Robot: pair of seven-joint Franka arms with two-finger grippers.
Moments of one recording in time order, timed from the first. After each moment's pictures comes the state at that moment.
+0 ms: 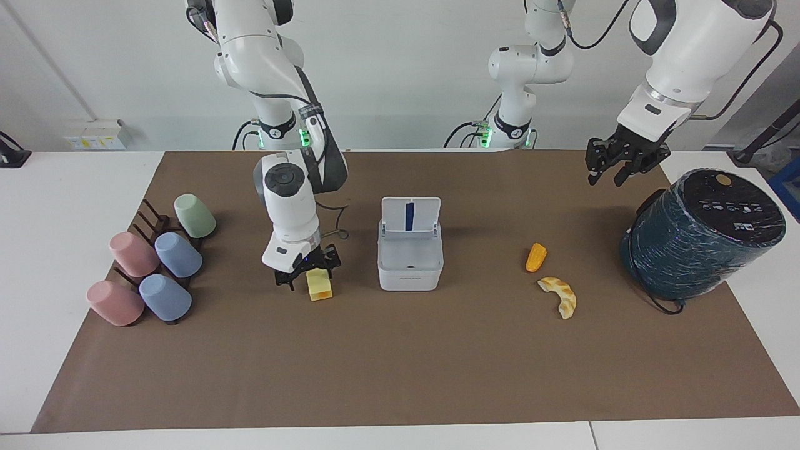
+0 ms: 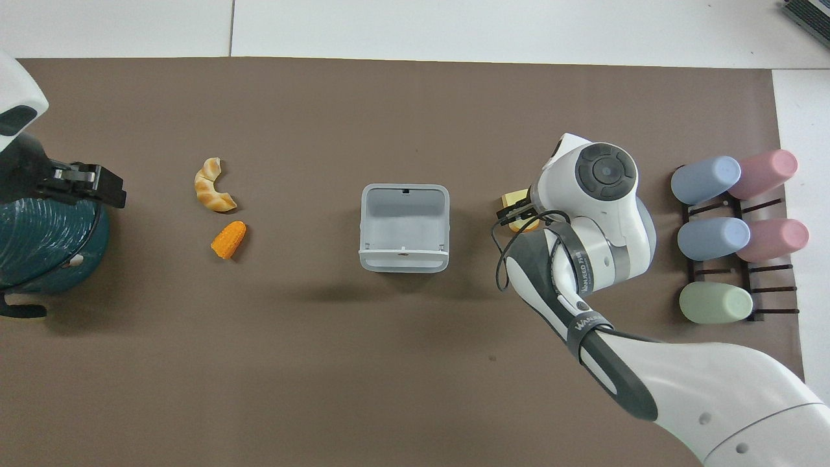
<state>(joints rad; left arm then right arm) -0.10 0.05 0.00 -1.52 -0.02 1.57 0.03 0.33 0.39 -0.05 -1.90 -0.05 2.36 -0.04</state>
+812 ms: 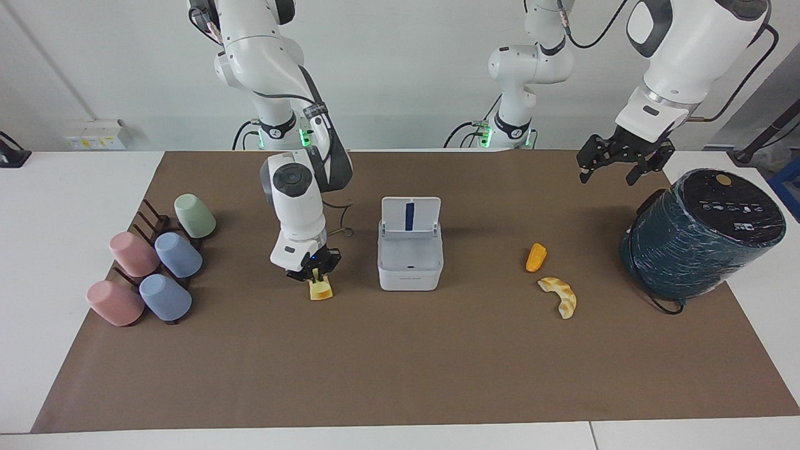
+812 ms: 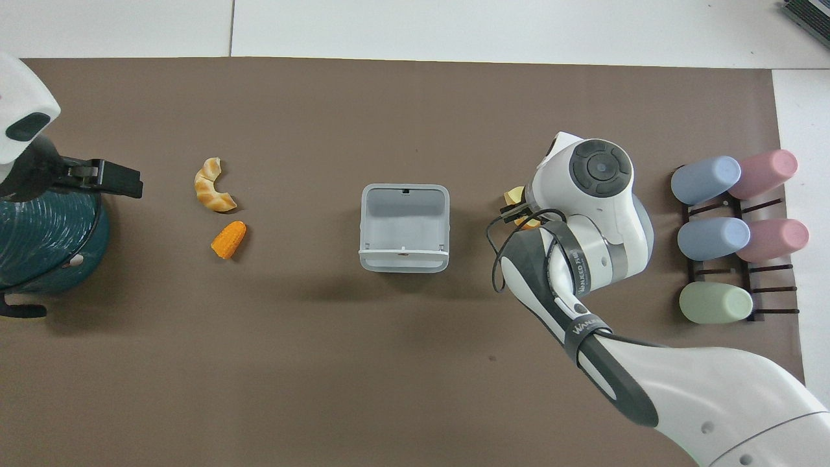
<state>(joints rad) -0.10 0.01 0.00 -1.65 -0.02 1.74 0.03 0.34 0.37 -0.05 -1.85 -0.03 2.28 -0.04</state>
